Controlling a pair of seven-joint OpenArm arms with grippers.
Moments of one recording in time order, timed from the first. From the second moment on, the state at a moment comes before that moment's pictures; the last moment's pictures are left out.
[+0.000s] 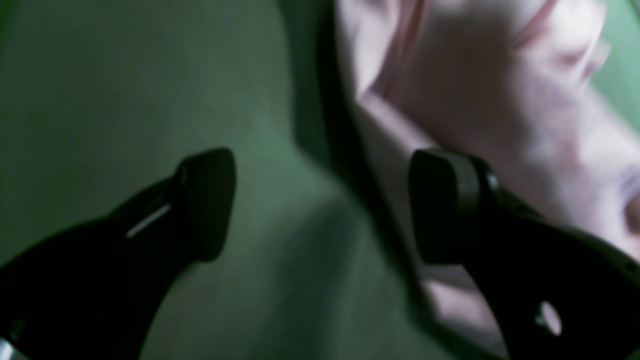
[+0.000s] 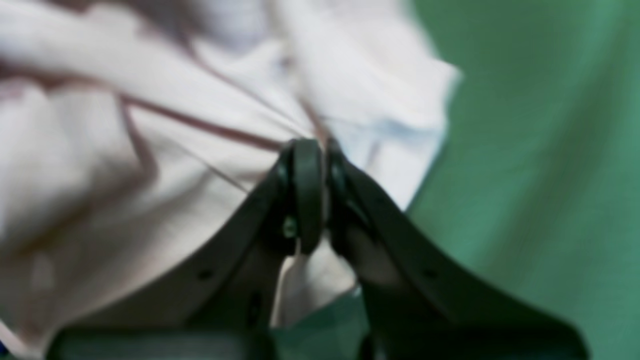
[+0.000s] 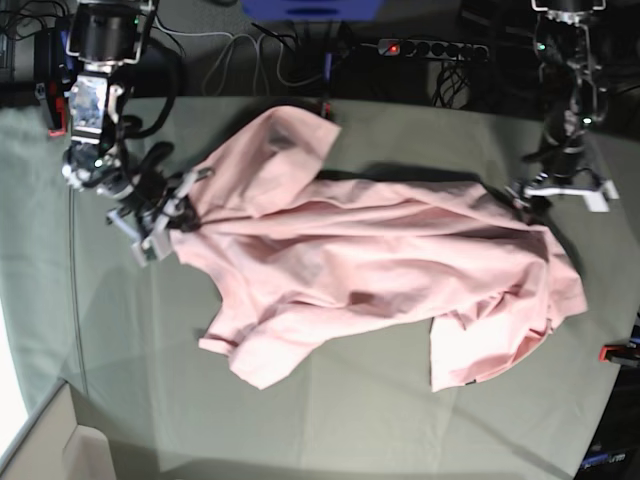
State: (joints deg) left arm 14.3 -14.7 -13.5 77.0 -46.0 5.2 16.8; right arm -3.4 5.4 17.3 73.8 -1.1 40.1 -26.9
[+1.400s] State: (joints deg) left arm 0.4 -20.5 -8.0 85.1 -46.7 10.8 32.1; right arm 8.2 8.3 24.8 71.0 -0.9 40.5 -27.3
